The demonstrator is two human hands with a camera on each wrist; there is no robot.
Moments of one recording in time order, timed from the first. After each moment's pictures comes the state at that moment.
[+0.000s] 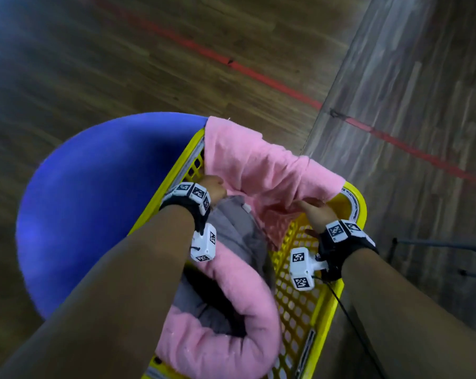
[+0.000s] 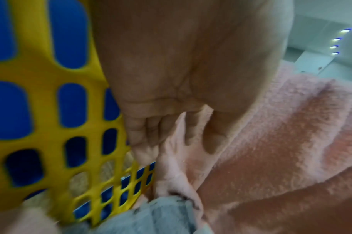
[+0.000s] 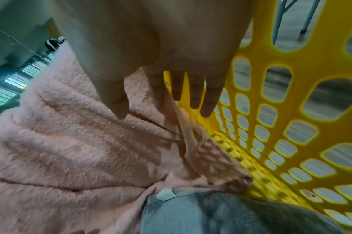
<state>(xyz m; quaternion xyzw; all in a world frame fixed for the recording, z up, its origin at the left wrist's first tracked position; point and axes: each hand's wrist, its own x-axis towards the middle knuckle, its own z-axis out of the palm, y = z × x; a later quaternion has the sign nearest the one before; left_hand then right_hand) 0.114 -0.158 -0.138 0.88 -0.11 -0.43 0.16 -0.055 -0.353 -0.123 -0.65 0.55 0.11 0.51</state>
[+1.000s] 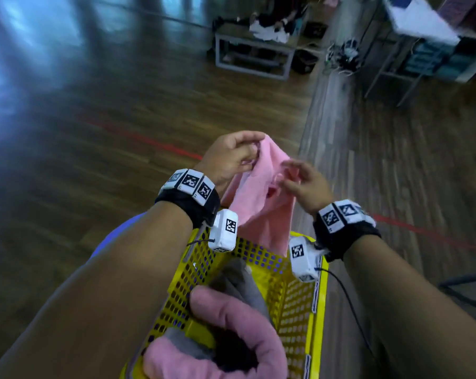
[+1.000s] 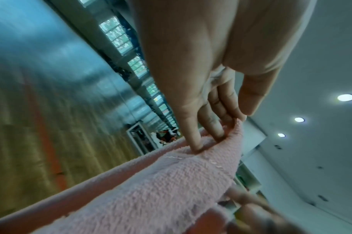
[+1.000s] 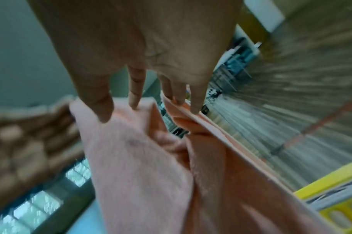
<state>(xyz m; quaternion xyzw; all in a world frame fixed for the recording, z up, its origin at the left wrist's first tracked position) 0.132 -0.191 0.164 0.59 -0.25 -0.32 0.69 0.002 -0.330 0.135 -0.75 0.26 -0.19 0.58</state>
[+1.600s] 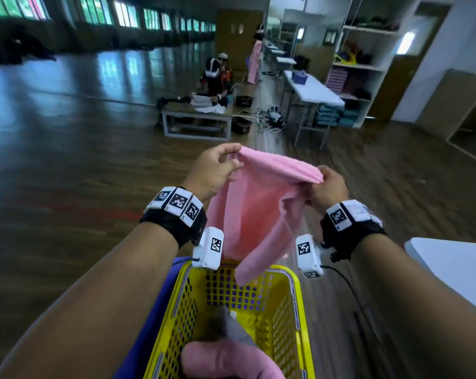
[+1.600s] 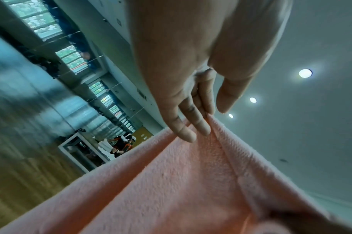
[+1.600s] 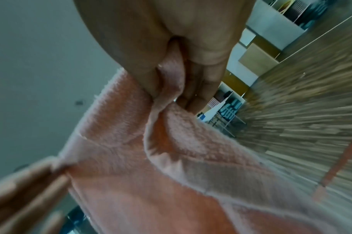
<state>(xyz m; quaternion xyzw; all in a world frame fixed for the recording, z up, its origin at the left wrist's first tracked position) 0.106 -0.173 0.281 0.62 -0.38 -0.22 0.65 -0.076 -0.330 0.263 -0.74 0.44 -0.34 0.38</state>
